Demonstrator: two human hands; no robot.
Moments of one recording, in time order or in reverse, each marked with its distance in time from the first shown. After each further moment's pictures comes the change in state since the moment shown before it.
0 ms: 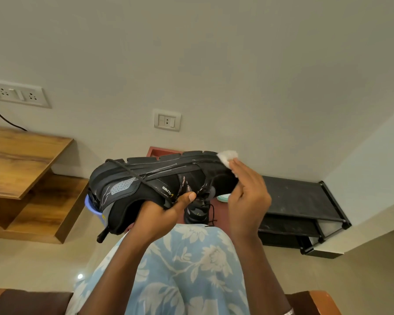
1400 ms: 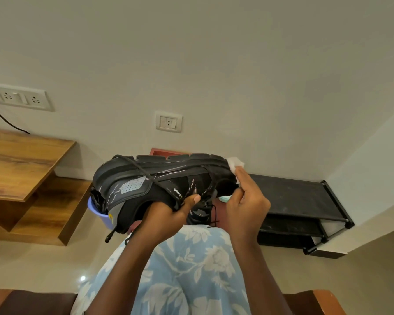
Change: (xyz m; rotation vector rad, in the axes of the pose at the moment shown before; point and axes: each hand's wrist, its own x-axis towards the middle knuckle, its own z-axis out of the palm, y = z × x) left_hand 0.000 -0.001 0.004 0.122 0.018 0.038; right_hand -0.014 -0.011 0.000 0.049 -0.084 0.271
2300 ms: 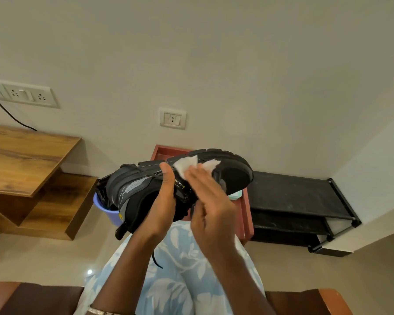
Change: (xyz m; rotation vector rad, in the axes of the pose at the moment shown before) left_hand -0.005 0.032 -0.005 -0.657 -0.145 -0.241; right_hand -0.038 -0.051 0.004 0.116 -0.289 -0.364
